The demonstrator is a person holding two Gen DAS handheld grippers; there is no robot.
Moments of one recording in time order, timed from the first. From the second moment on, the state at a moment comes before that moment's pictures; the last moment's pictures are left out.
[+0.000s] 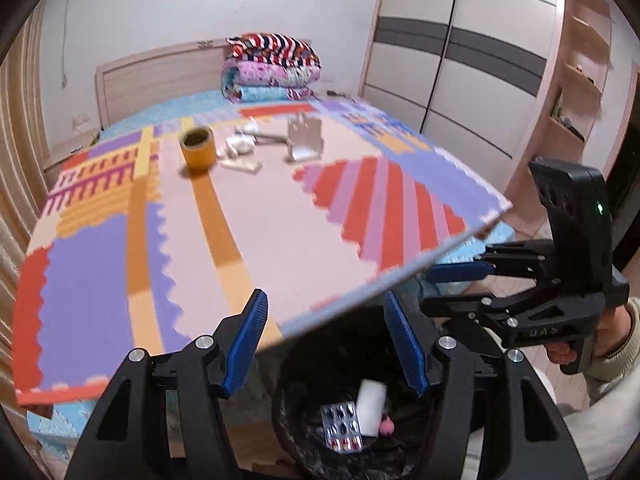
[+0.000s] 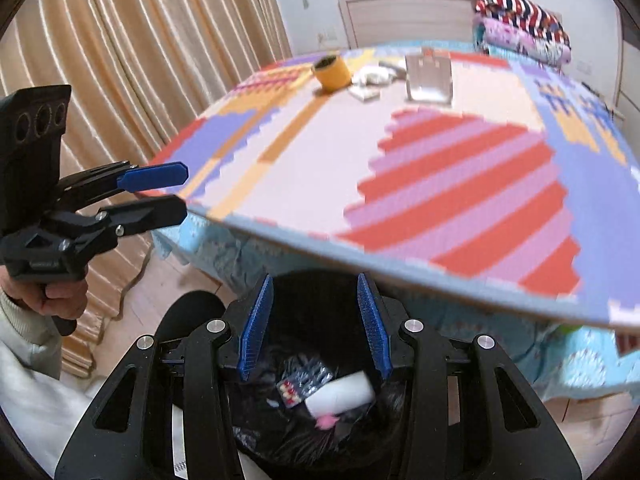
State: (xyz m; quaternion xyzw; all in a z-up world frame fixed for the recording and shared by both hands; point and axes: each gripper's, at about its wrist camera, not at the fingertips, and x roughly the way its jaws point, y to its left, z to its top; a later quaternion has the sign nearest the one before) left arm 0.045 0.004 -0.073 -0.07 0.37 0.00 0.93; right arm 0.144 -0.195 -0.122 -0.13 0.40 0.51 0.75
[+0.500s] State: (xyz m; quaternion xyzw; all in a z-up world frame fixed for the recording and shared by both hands) left arm 0.097 0.056 -0.037 -0.06 0.33 0.05 0.94; right arm 0.183 -0.164 -0.078 -0.14 0.34 0.49 0.79
